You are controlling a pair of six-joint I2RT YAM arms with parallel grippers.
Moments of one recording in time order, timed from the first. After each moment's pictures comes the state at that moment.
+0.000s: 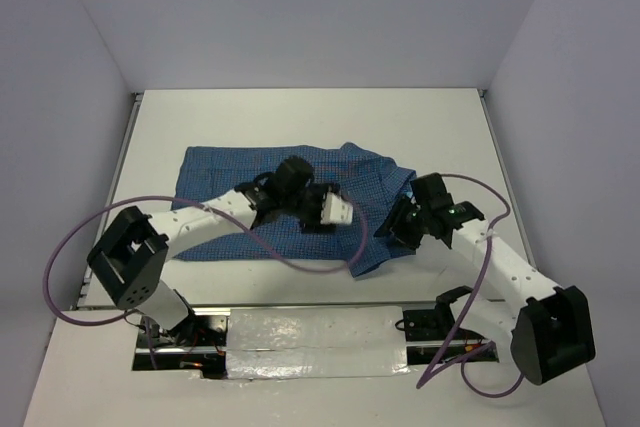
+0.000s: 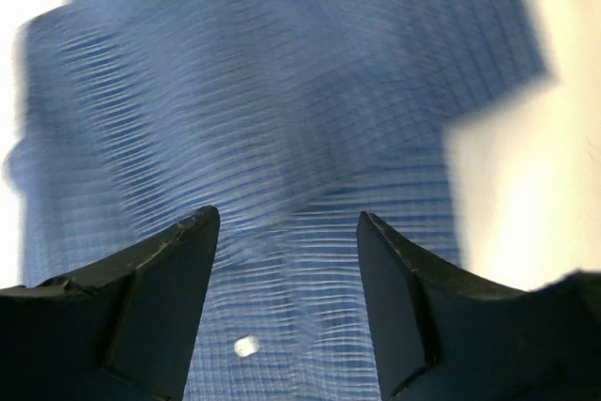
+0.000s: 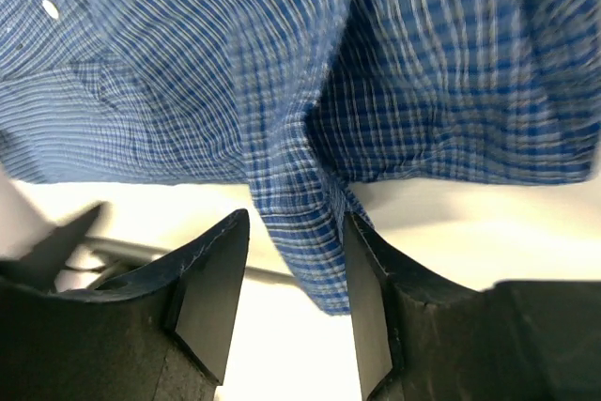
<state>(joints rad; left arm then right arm) -0.83 1.54 0.94 -0.14 0.44 0.88 0.33 1.03 0.59 -0.60 -0.25 0.91</state>
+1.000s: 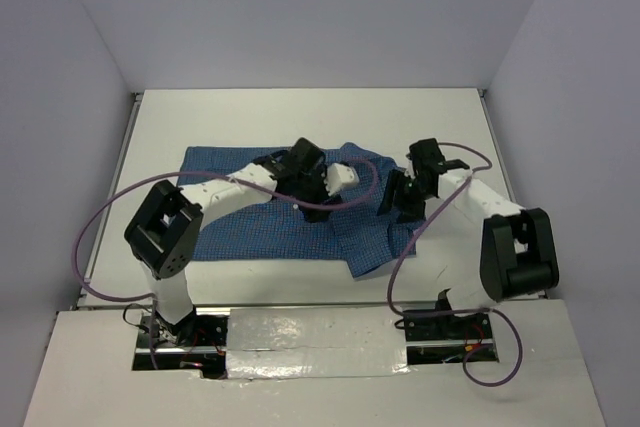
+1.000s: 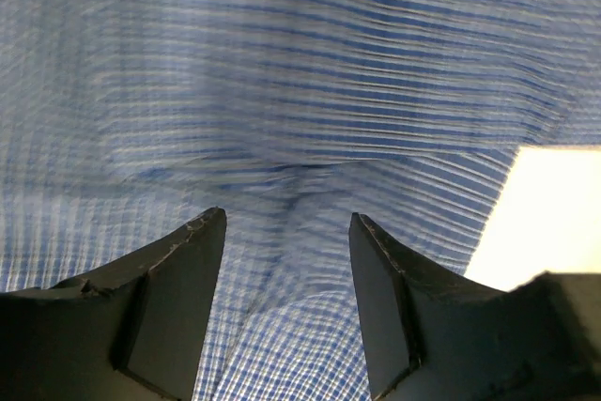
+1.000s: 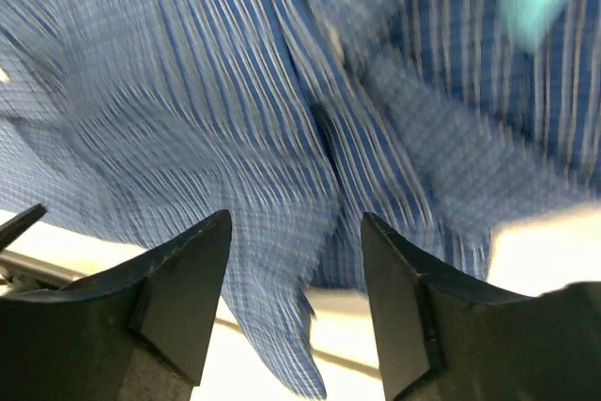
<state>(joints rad) -0.67 1.81 1.31 -0.46 0.38 0.39 0.18 1.51 0.94 -0.62 -0.27 0.47</state>
